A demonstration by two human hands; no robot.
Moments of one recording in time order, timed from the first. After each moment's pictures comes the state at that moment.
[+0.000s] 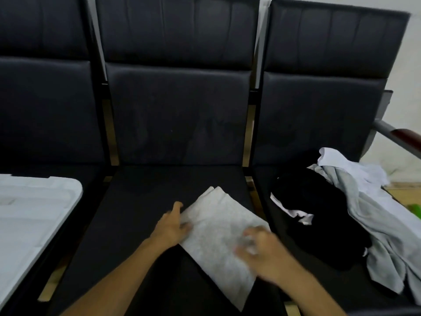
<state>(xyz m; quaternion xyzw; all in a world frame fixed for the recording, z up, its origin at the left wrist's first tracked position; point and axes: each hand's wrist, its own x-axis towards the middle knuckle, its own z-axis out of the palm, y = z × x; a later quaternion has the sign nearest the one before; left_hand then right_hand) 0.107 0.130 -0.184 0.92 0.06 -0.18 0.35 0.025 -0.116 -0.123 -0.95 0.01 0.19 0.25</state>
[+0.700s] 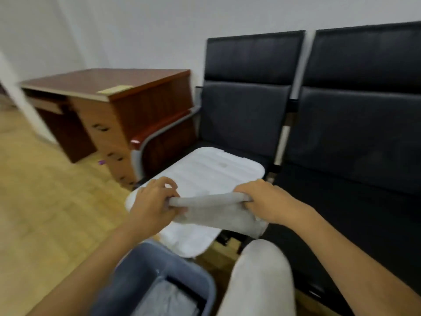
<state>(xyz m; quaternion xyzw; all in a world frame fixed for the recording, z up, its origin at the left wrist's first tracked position) -0.261 0.435 0.006 0.96 0.18 0.16 0.14 -0.083 0.221 0.012 -0.85 -0.50 0.10 0.13</state>
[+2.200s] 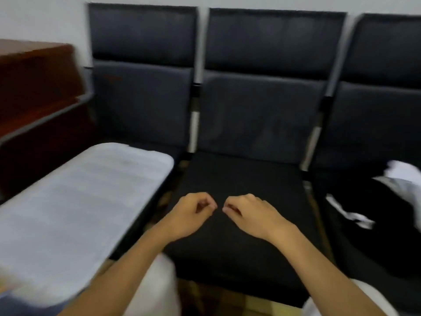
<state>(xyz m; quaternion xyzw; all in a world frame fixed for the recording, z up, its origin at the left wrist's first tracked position) -0.055 0.233 -0.074 0.89 -0.03 -0.04 0.44 -0.004 0.039 -0.058 -0.93 -0.30 0.12 0.15</state>
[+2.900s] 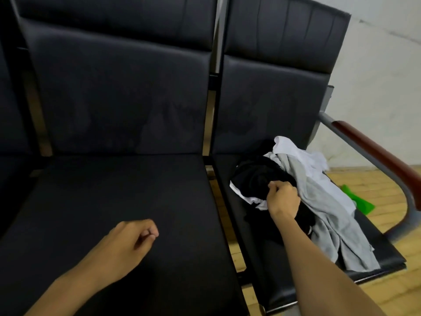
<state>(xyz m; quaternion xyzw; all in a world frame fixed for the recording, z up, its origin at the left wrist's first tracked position) 0.047 0.123 -0.137 0.93 -0.15 -0.15 0.31 0.119 -0.263 -0.169 -0.92 0.28 -0.19 0.19</state>
